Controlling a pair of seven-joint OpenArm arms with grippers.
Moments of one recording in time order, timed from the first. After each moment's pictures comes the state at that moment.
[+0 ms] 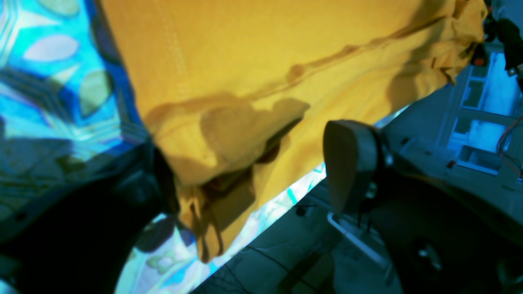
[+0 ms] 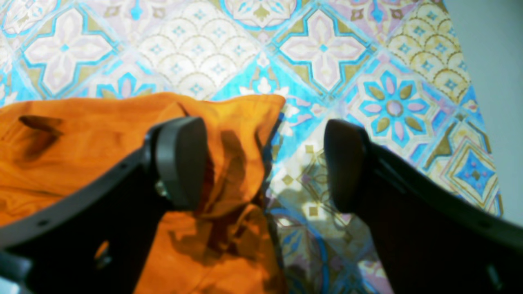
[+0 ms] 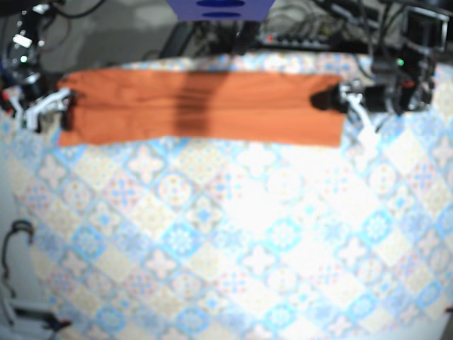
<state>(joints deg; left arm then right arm) 10.3 -33.6 3.6 67.3 -68.0 -30.1 59.5 -21.6 16.1 36.7 79.5 8.1 37.7 -8.1</state>
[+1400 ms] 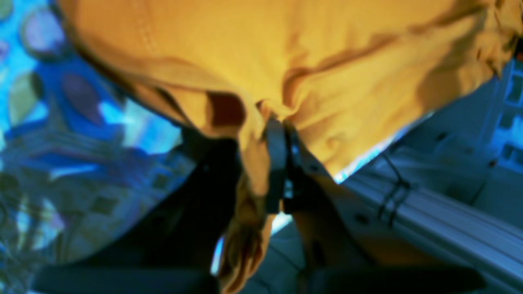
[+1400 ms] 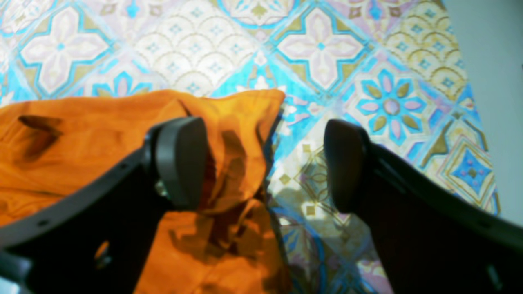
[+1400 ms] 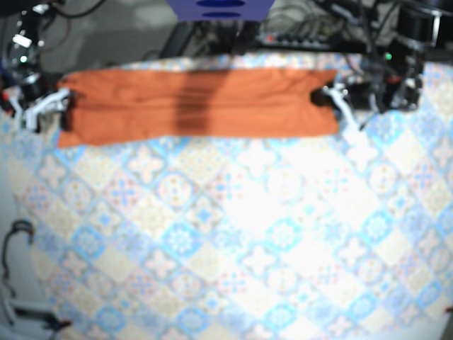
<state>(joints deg) 11.5 -32.4 4.4 78.0 -61.5 -26.9 59.2 -21.6 16.1 36.7 79.5 8.1 37.7 -8.1</state>
